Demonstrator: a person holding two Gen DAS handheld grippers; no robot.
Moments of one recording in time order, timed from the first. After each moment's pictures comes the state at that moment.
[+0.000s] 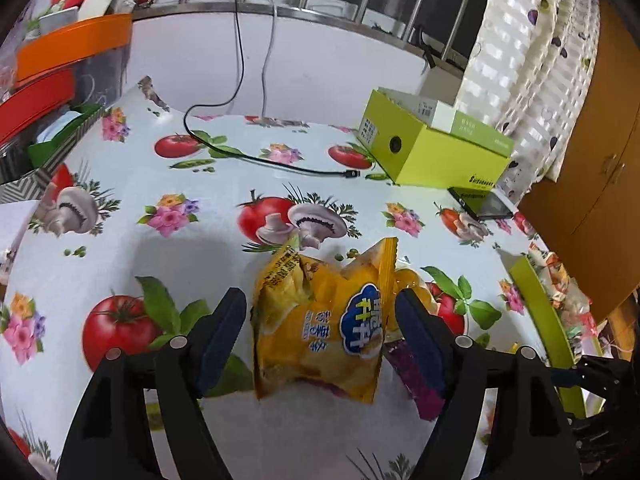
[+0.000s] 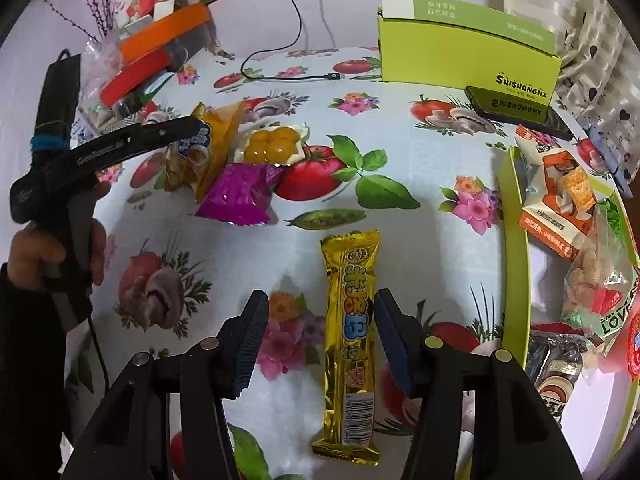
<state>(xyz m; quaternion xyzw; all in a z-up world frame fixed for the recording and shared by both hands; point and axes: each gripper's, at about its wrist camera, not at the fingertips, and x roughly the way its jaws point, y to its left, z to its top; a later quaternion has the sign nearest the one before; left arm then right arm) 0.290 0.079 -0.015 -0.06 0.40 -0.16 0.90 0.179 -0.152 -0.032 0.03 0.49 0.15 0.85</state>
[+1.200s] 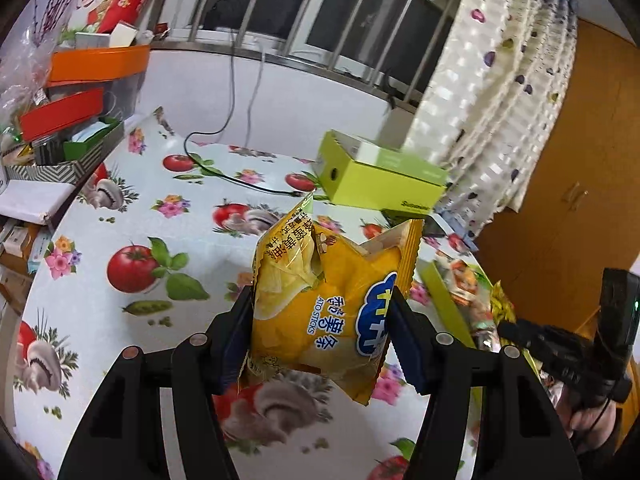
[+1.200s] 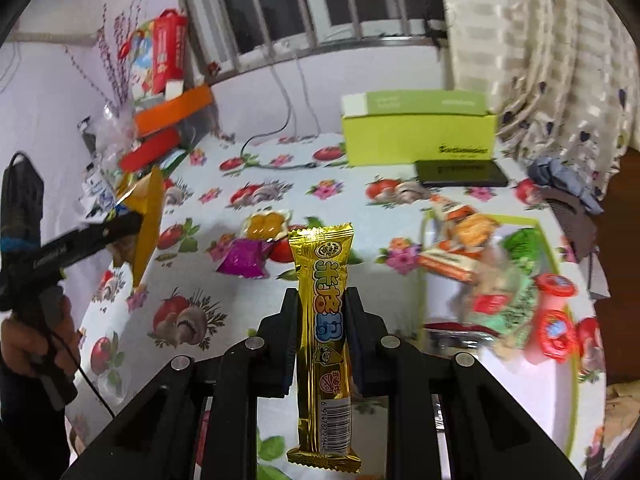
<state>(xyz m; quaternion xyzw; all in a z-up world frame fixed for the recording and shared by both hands) 0.159 0.062 0.062 -0.12 0.35 -0.18 0.91 0.112 -0.218 0.046 0.07 0.37 0.13 0.92</state>
